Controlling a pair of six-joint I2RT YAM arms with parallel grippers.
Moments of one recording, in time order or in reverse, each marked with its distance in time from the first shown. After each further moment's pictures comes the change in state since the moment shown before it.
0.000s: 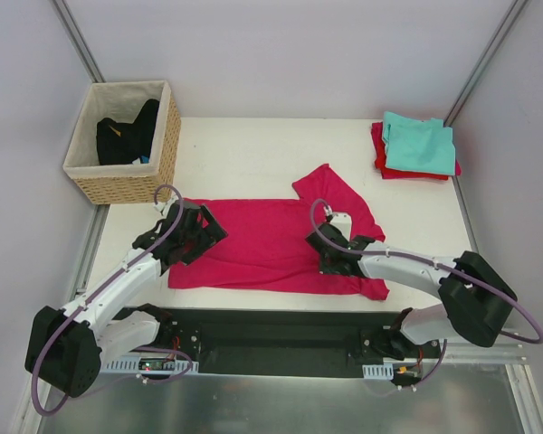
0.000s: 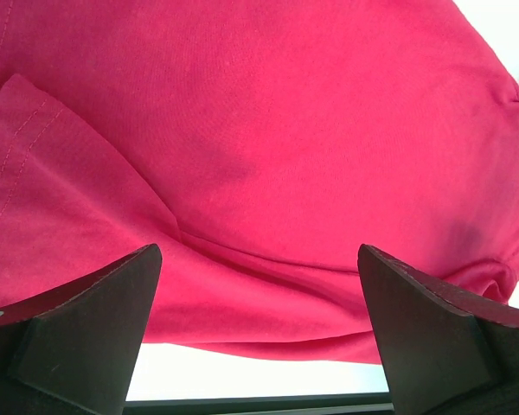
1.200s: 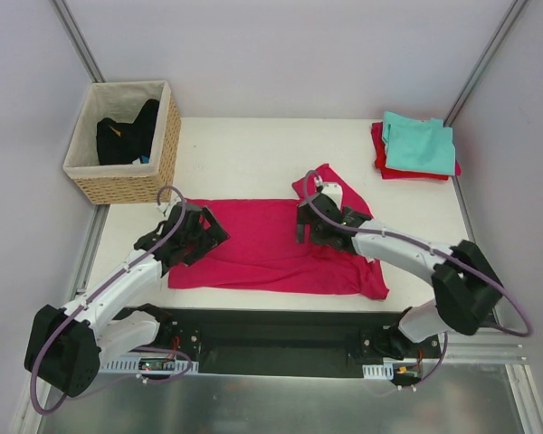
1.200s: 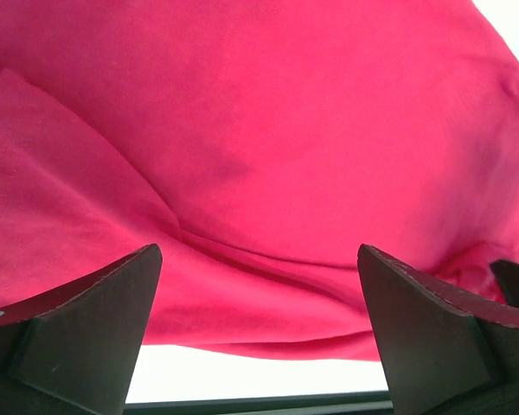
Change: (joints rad) left arm -0.006 0.006 -0.018 0.014 0.010 0.007; right arm -0.083 0.153 0.245 0.056 0.011 -0.163
